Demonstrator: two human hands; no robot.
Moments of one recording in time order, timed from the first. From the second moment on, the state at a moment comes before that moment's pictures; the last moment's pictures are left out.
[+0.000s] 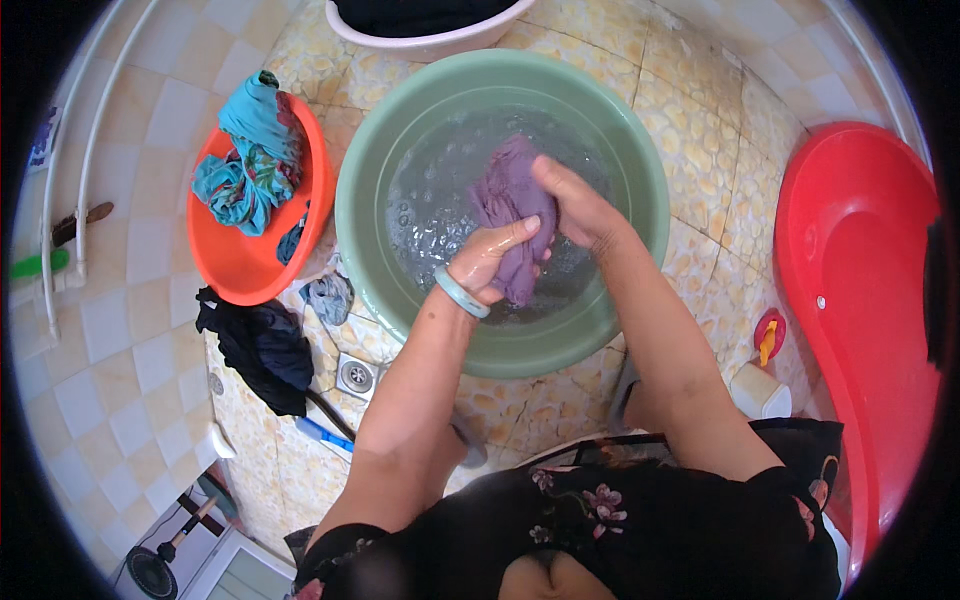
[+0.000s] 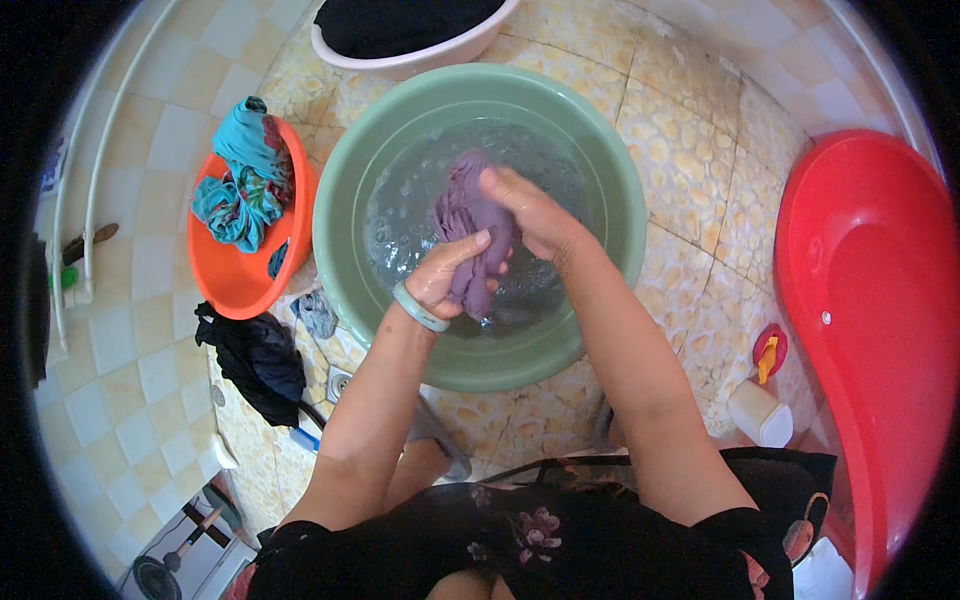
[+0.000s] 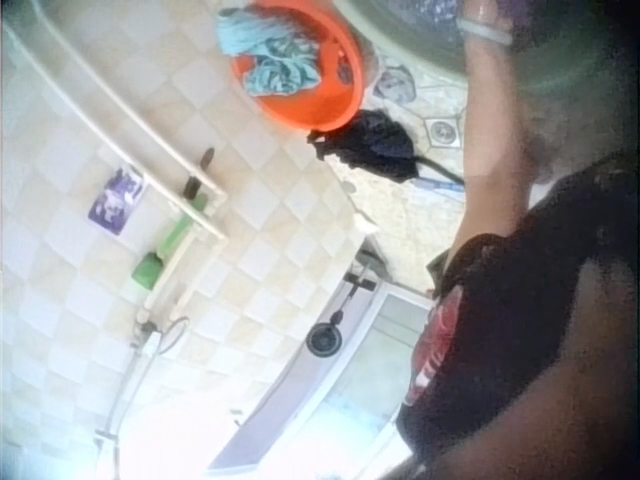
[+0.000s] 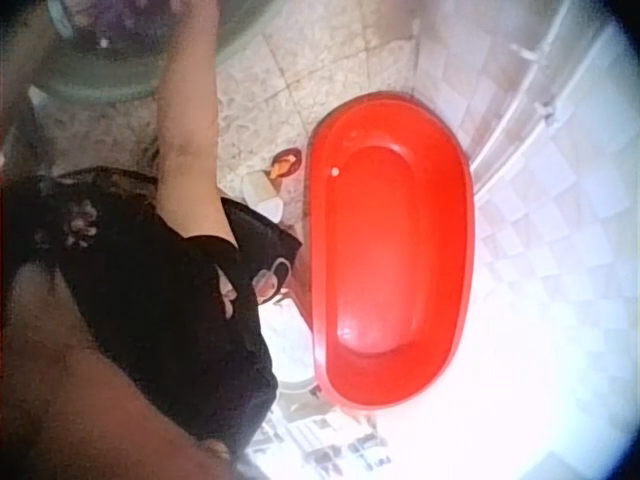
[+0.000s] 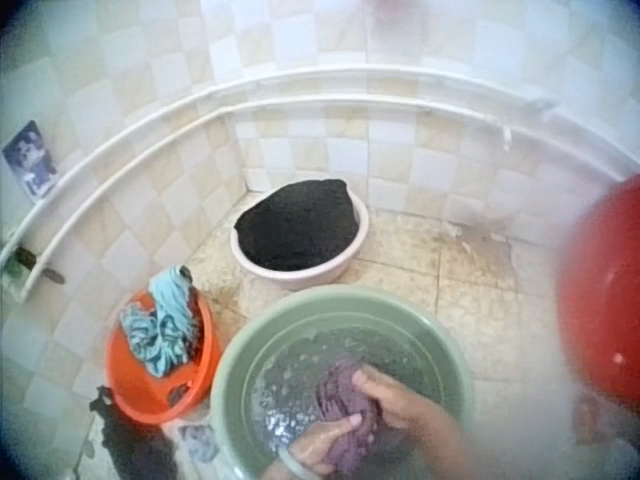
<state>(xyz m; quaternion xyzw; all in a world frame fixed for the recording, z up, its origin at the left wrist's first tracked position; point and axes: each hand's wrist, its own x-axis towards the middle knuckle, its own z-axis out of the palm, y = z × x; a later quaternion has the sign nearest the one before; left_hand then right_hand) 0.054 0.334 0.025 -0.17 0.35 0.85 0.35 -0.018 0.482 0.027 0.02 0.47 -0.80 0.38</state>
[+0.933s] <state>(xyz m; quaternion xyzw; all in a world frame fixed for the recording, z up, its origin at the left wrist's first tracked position) 0.057 0.375 0.016 -0.13 0.88 0.46 0.05 -0.046 0.442 0.016 -0.06 0.89 -0.38 0.24</state>
